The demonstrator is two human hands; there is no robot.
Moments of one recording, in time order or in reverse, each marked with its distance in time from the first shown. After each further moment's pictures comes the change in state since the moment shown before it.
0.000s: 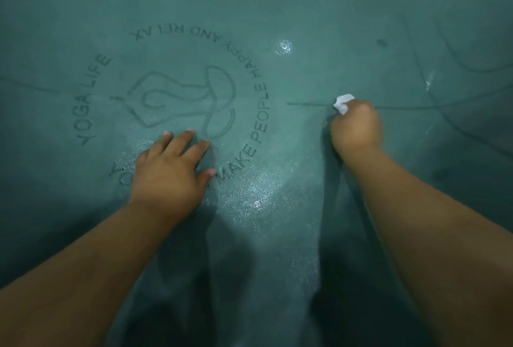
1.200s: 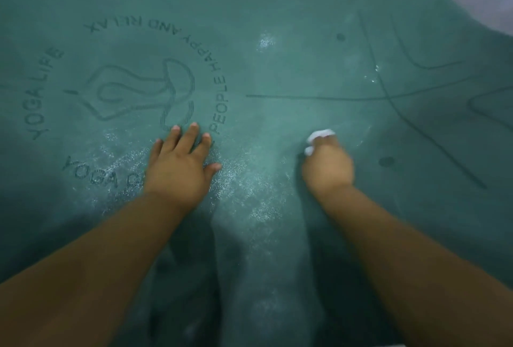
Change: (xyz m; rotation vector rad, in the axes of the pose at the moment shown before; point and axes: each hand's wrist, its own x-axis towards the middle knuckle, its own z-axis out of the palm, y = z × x) left_hand 0.004 0.066 0.021 0.112 -0.108 0.067; right_hand -0.068 0.049 -0.024 -0.284 -0.203 -0.024
